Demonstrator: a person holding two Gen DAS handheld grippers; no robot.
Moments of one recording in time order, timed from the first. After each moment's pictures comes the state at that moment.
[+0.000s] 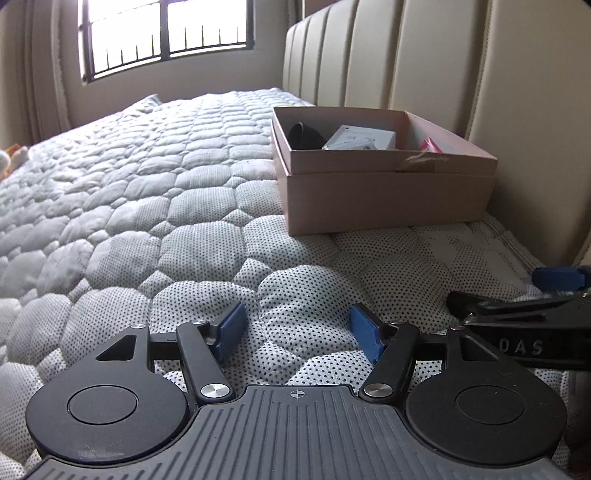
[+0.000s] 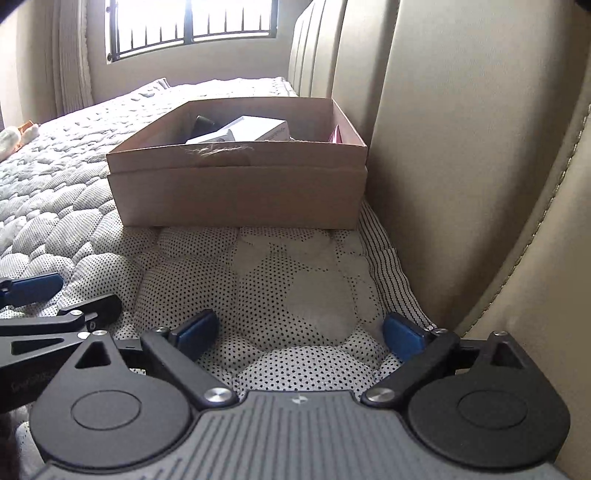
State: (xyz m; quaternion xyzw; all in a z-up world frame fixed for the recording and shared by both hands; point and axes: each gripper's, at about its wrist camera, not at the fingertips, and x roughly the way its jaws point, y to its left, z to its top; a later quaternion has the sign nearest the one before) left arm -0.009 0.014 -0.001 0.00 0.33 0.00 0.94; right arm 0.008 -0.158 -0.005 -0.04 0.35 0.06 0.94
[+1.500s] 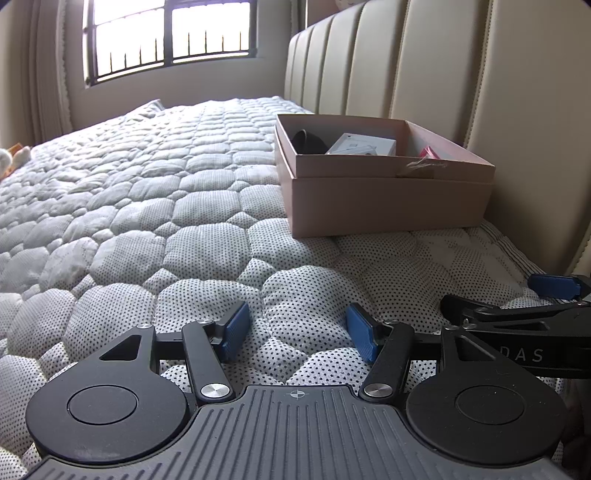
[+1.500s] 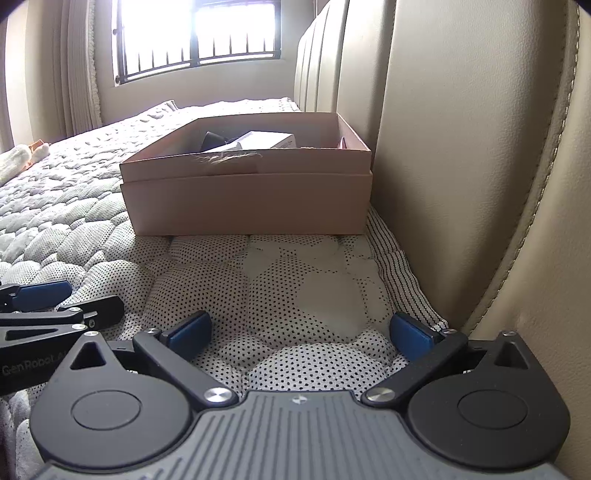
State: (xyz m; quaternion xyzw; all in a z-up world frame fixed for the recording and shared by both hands) left arm -0.018 0.018 -0.002 -0.01 0.31 0.00 0.95; right arm -0.002 -0.163 -0.012 -0.02 0.31 0.07 0.95
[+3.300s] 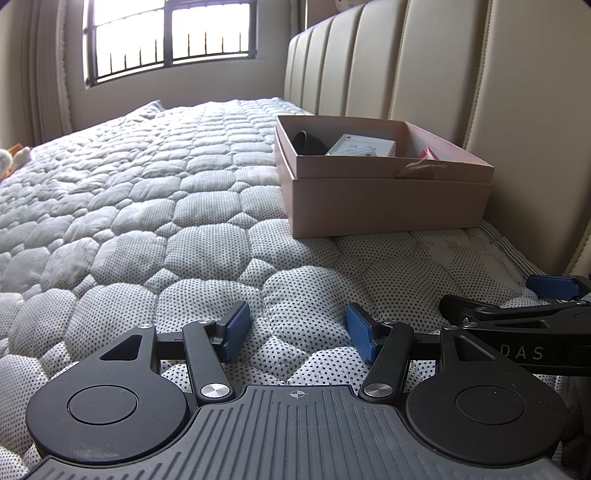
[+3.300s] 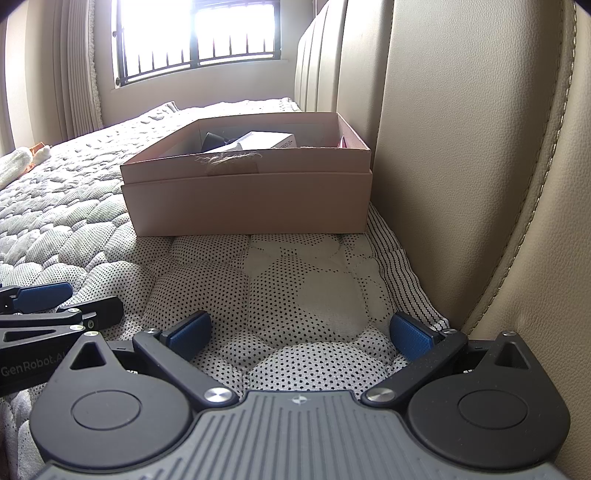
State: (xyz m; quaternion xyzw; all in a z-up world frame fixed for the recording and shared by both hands) left arm -0.019 0.018 0.000 -0.01 0.31 0.00 0.95; right arm -0.002 -0.164 -0.012 -0.02 0.31 0.07 0.95
